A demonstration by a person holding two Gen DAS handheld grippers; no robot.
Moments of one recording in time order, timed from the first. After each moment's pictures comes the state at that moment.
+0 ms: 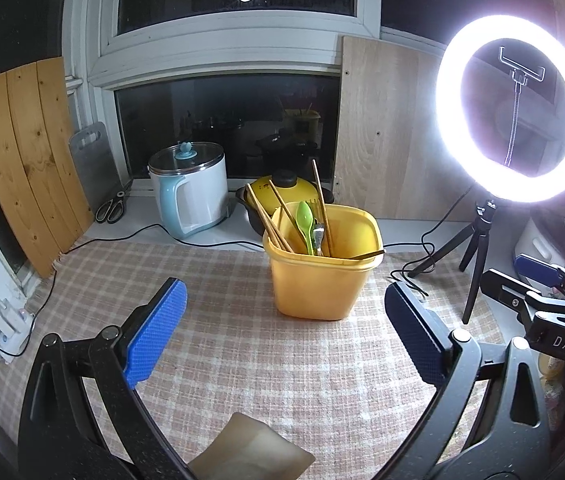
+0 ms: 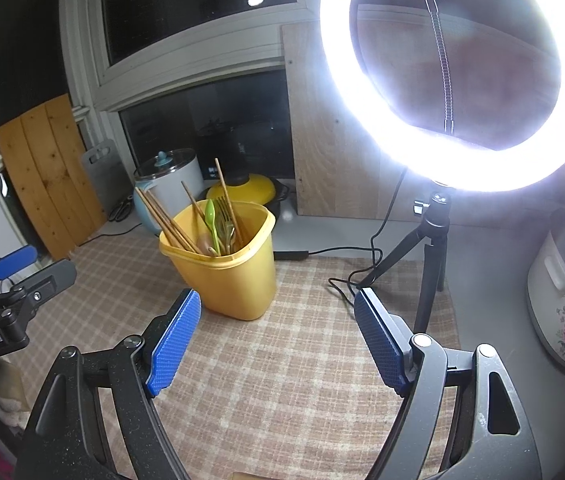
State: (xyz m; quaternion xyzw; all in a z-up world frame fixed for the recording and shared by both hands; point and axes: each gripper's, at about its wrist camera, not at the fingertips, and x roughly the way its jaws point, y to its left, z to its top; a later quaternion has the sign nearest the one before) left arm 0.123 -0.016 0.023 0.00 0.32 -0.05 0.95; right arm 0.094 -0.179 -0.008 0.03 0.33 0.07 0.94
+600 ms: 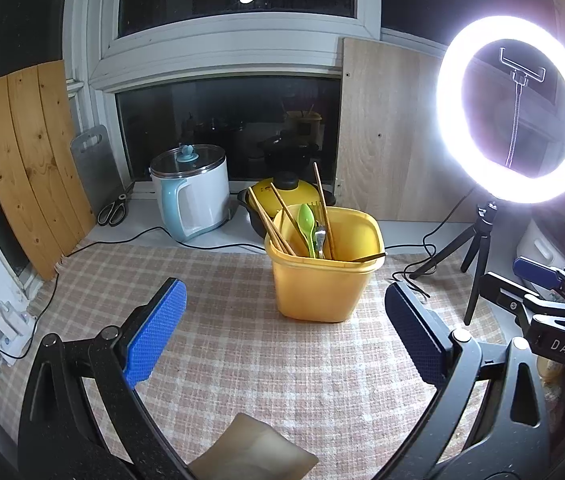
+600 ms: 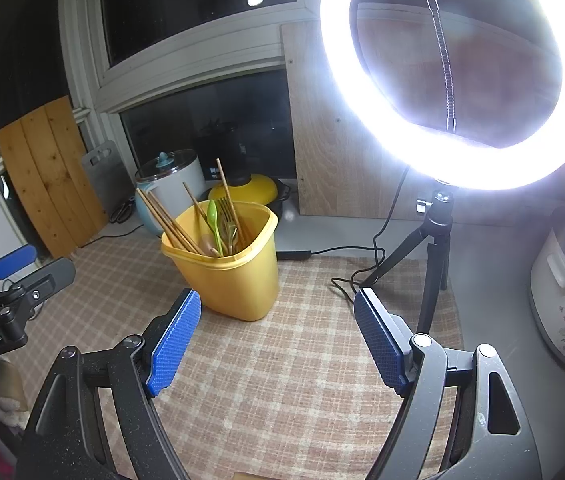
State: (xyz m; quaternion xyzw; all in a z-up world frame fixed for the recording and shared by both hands) left arm 0.123 -0.014 0.025 0.00 0.32 -0.05 0.95; right arm 0.095 -0.178 -0.008 0.04 0.33 0.07 0.94
